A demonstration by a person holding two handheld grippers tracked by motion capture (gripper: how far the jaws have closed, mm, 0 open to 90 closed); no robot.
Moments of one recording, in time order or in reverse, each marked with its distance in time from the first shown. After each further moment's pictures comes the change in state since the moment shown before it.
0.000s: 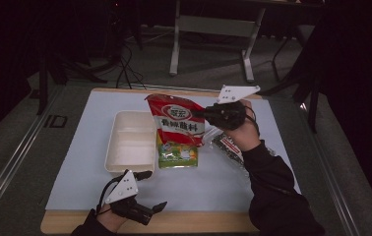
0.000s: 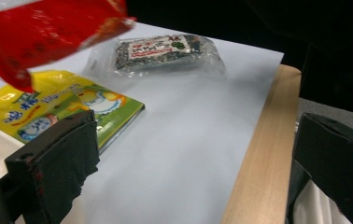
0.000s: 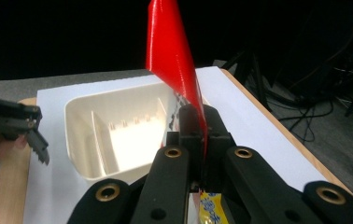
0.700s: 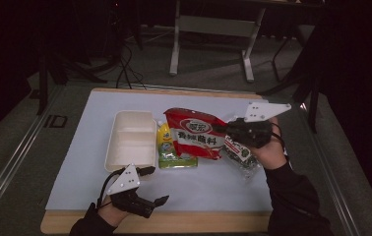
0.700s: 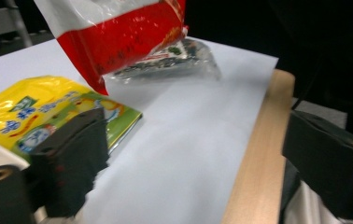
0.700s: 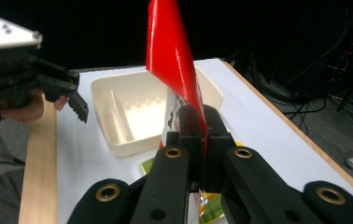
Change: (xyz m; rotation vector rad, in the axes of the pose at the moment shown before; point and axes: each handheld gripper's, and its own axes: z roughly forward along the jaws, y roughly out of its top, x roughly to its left) left arm 0.006 0.020 0.001 0.024 -0.020 -0.005; right arm 0.026 -0.023 -0.061 -0.002 -0.015 -0.006
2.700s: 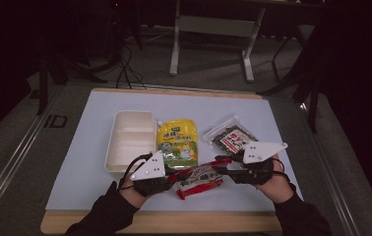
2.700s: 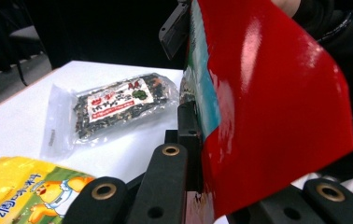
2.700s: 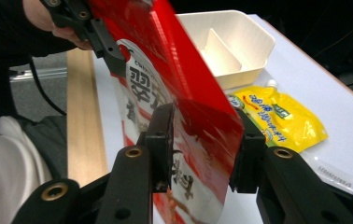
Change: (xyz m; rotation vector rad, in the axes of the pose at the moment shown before) left arm -0.004 0.060 0.038 -0.033 -0.169 0.152; right arm 0.055 -0.059 -0.008 0.111 0.062 -0.018
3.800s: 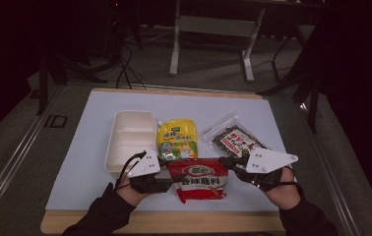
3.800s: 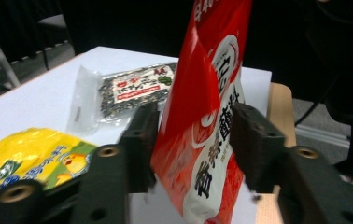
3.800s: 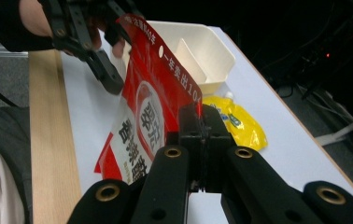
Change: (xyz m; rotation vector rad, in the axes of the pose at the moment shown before) left arm 0.012 -0.018 0.003 0.040 0.072 -0.025; right arm 0.029 0.027 -0.023 0.016 -0.170 -0.150
